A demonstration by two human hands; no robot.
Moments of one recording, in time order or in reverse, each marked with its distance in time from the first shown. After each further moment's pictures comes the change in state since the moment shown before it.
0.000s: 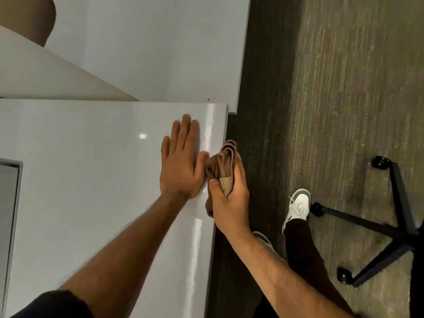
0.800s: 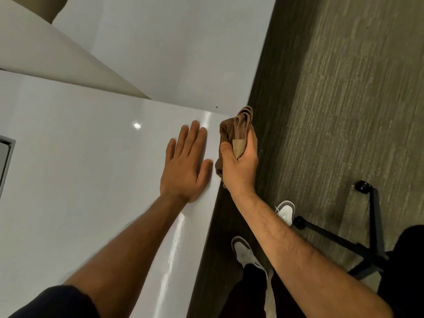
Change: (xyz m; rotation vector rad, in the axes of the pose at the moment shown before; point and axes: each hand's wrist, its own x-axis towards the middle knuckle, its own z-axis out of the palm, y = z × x) left_hand 0.010 -0.002 0.000 0.017 -0.035 -0.037; right_hand 0.095 -0.049 0.007 -0.080 0.045 -0.123
